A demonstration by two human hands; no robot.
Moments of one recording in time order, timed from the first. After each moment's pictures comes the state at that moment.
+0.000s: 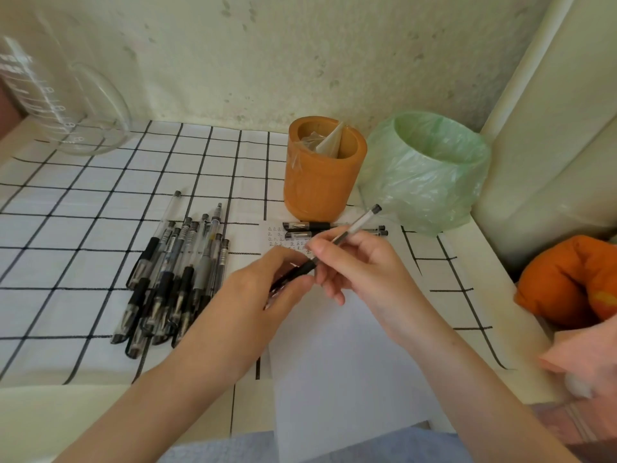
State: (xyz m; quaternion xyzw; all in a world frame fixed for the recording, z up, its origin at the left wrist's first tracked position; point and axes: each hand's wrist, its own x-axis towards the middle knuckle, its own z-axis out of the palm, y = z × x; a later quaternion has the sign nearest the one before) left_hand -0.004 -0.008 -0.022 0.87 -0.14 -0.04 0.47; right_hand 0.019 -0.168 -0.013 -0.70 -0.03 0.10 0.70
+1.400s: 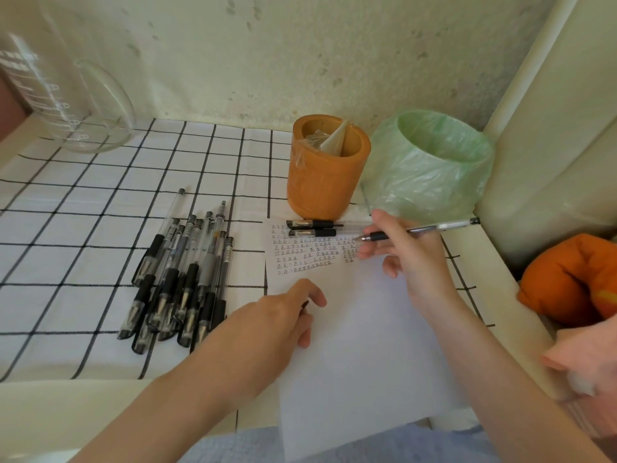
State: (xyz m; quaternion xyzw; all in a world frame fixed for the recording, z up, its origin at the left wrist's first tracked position) left_hand -0.014 -0.012 -0.036 0.92 -0.20 -0.12 0.33; right_hand 0.050 -0.211 -0.034 -0.73 0.12 -0.05 0.67
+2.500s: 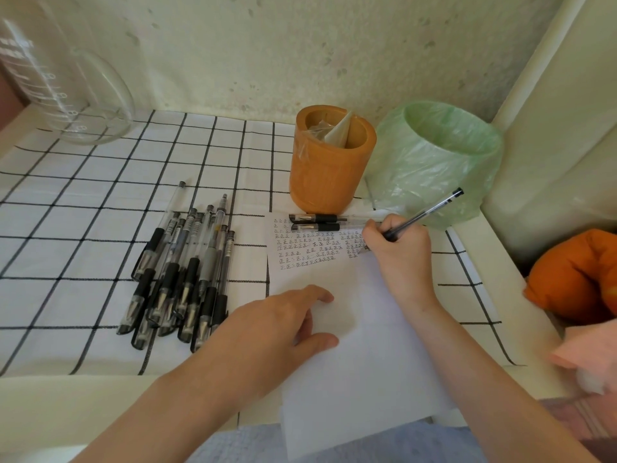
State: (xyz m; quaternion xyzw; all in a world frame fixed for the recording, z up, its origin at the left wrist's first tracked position) left_hand -0.015 -0.012 -0.043 0.92 -0.23 -0.12 0.30; right_hand 0.061 -0.203 -0.070 -0.82 0.04 -0.20 0.54
